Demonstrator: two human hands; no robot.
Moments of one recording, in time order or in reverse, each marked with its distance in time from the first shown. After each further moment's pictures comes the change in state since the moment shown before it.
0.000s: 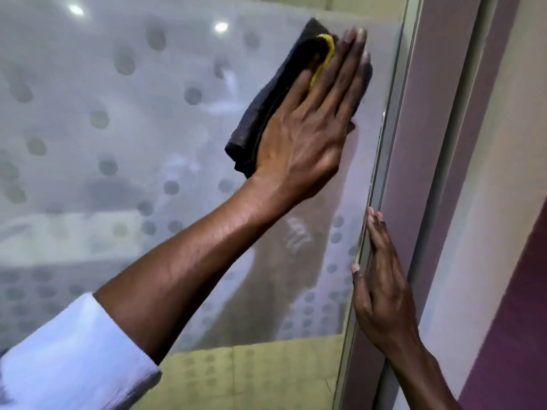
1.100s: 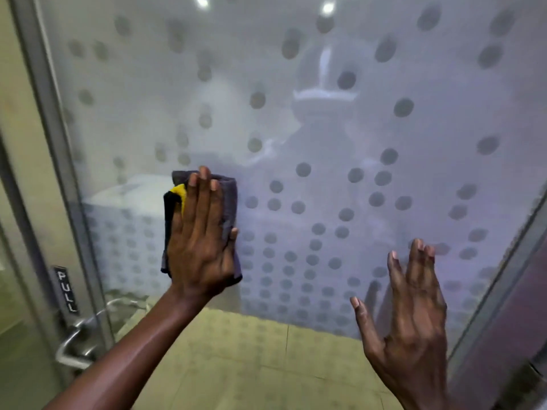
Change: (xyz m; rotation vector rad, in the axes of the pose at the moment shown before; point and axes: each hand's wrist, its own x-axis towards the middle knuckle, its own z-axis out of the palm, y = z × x) left_hand -0.321 -0.146 -0.062 0.207 0.035 -0.447; right_hand -0.047 -0.076 0.089 -0.219 -0.015 -0.225
